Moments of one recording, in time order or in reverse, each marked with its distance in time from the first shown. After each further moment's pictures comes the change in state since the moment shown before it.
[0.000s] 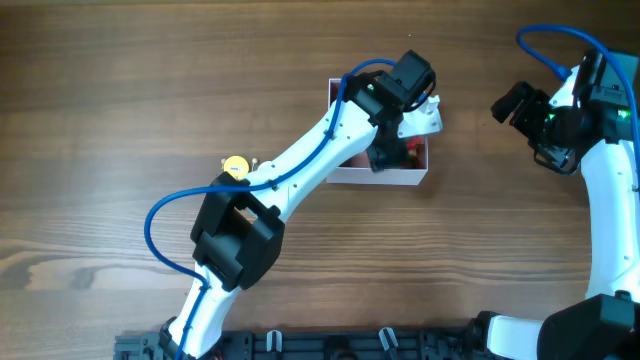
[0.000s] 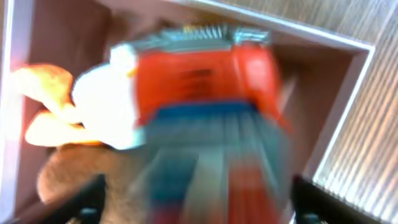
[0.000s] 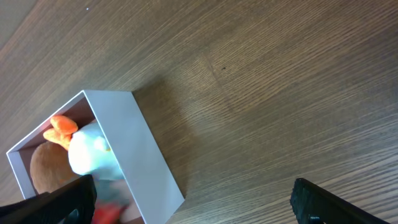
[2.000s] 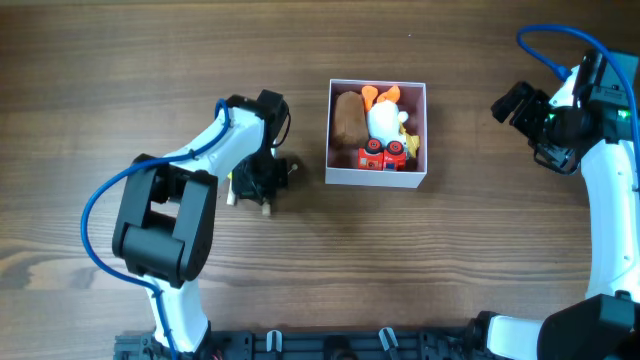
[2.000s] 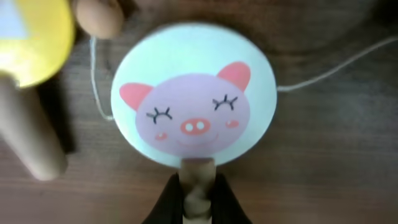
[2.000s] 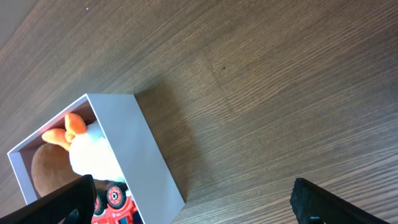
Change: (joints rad) left arm 0.423 -0.179 -0.638 -0.103 0.108 -0.996; right arm 0.000 0.000 0.000 0.001 0.000 0.000
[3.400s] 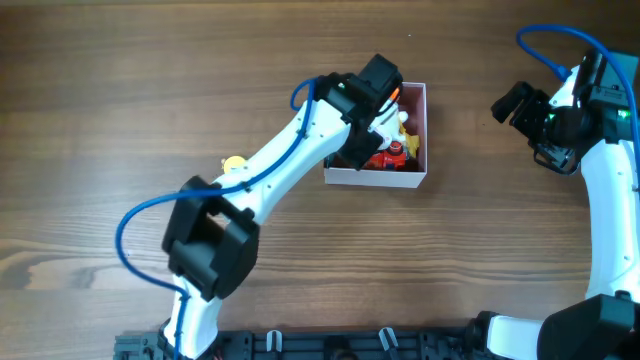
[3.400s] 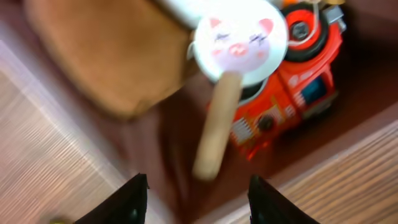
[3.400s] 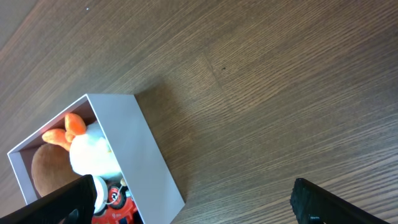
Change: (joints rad) left arm -0.350 0.051 0.480 0.022 -0.147 0.425; right arm 0.000 0.000 0.000 -0.001 0.000 0.000
